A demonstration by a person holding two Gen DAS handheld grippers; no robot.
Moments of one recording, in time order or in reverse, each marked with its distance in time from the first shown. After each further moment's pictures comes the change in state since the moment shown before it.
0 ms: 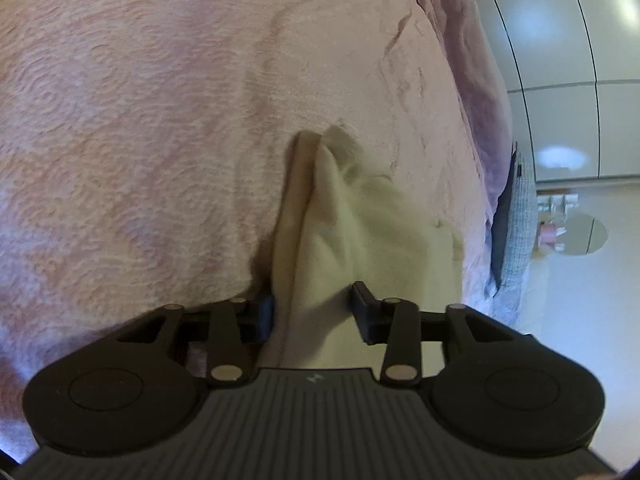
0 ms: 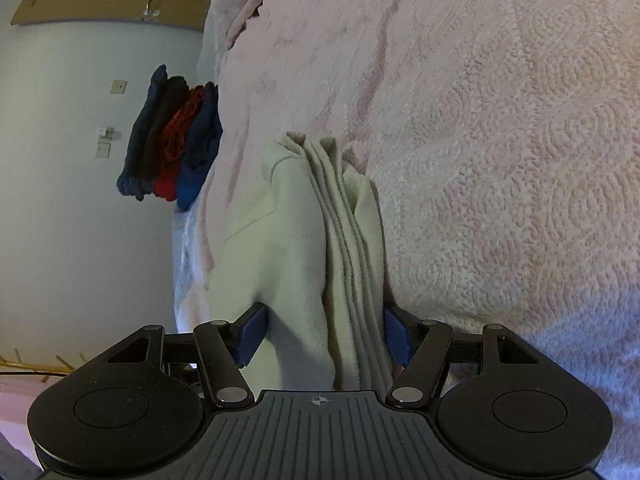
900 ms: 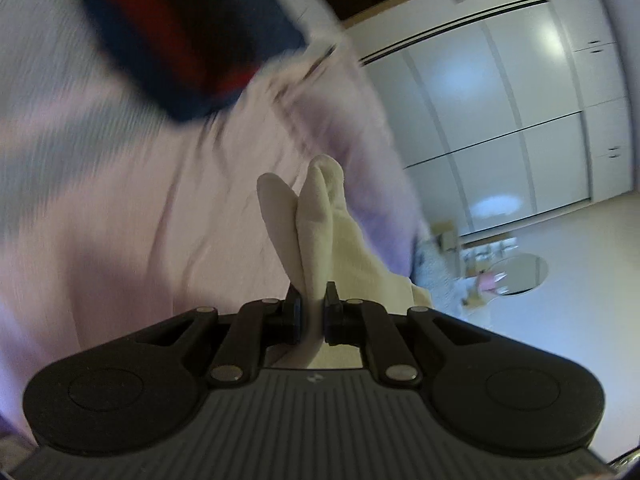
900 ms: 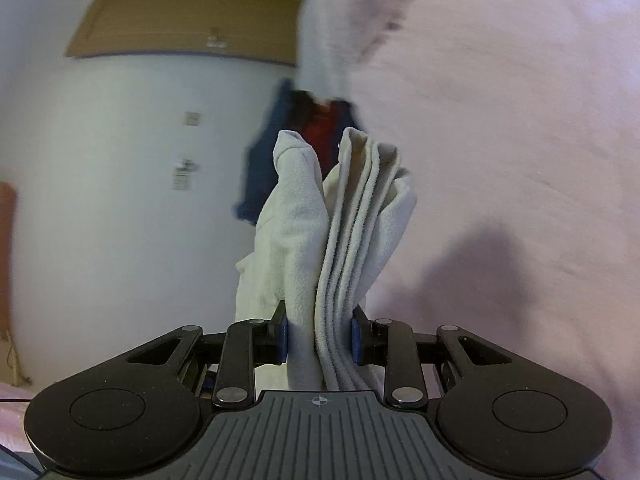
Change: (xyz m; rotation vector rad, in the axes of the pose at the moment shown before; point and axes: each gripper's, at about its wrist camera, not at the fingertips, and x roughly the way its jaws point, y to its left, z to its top) left arm -0.230 -0.095 0.122 0.139 -0.219 -0.150; right arm 0.028 0.217 -0.017 0.022 -0.156 0.212
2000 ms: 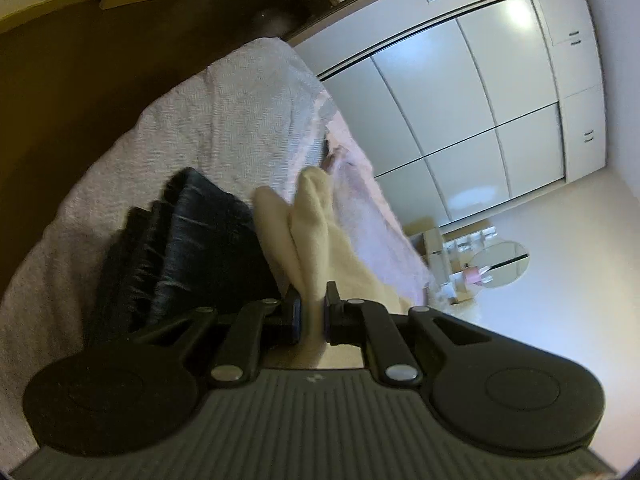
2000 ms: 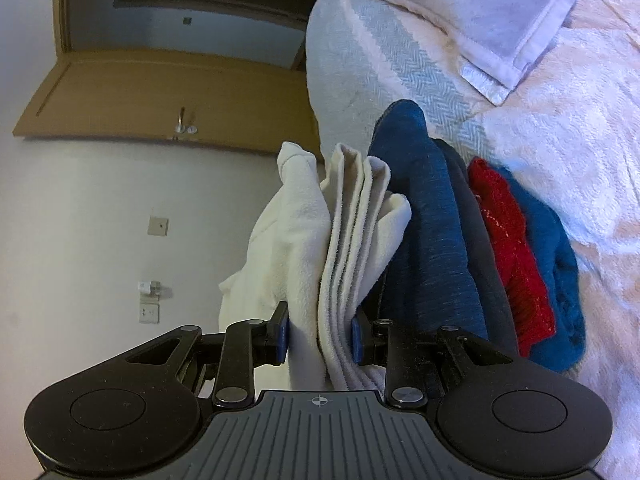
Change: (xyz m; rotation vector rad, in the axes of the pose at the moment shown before) left arm 0.060 0.126 0.482 0.180 0.150 -0.094; right arm 0.368 0.110 0.175 0.145 -0.336 -0.124
